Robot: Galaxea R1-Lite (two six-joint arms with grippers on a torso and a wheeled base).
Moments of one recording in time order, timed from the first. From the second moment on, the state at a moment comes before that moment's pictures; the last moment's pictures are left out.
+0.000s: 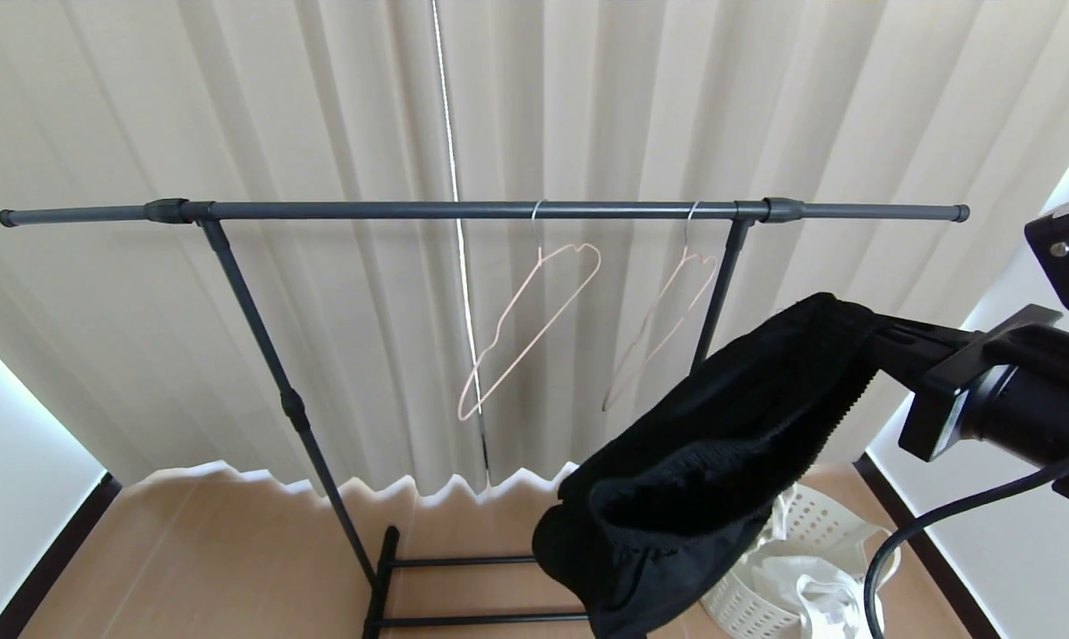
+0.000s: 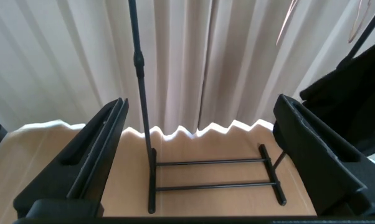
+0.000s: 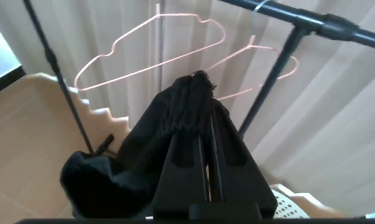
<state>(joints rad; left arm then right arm) 0.01 0.00 -0.01 0.02 -0.03 -0.01 0.56 1.26 -0.61 -0.54 -0.14 -0.09</state>
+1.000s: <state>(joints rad) -0.30 0.41 -0.10 0.01 -0.12 -0.15 0.68 1.52 -0.90 -0.42 -0.31 -0.09</state>
